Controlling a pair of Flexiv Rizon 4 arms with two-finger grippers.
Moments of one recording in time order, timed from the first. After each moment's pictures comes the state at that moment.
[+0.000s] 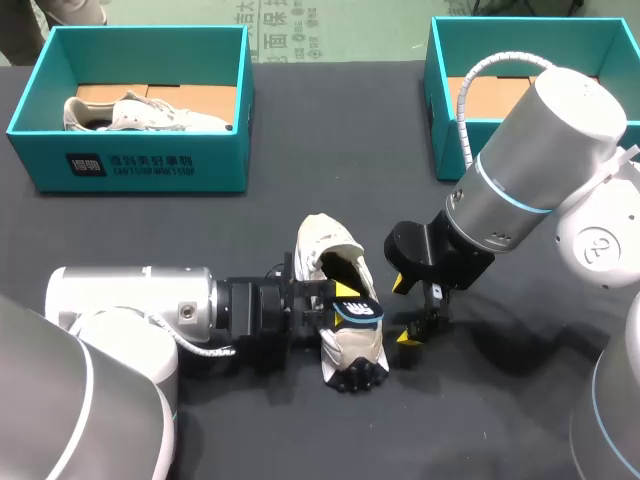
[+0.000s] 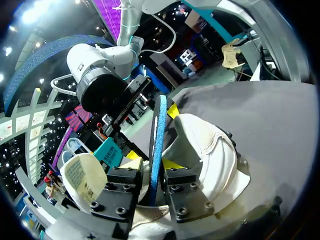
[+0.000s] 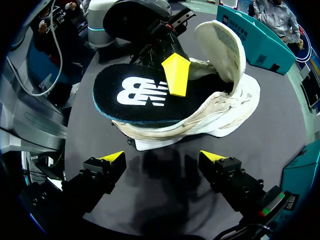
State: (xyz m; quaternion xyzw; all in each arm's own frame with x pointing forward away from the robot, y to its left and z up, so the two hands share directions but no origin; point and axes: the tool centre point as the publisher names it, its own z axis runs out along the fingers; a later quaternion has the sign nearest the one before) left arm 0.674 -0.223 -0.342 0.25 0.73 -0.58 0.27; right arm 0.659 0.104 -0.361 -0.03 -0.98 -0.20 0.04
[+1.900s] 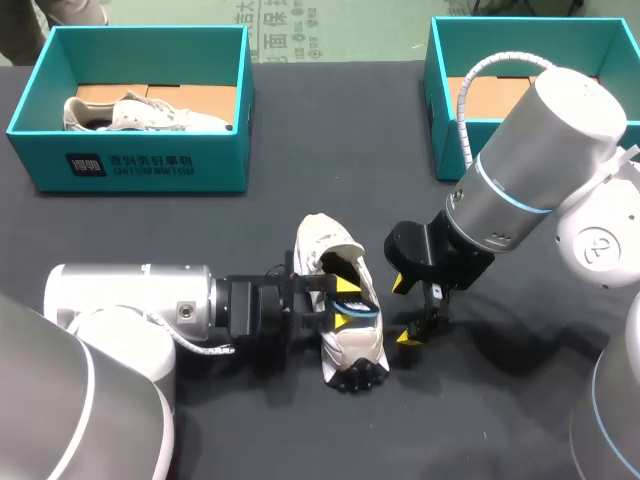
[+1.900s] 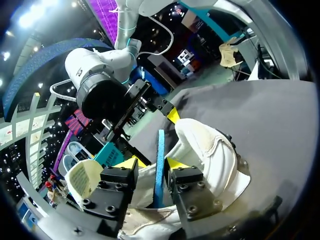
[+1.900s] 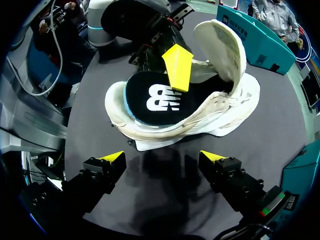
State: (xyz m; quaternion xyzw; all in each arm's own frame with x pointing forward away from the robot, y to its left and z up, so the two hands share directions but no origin) left arm 0.670 -0.225 -0.335 0.26 0.72 -0.58 0.27; right arm 0.659 0.104 -0.361 -0.03 -0.98 -0.20 0.04
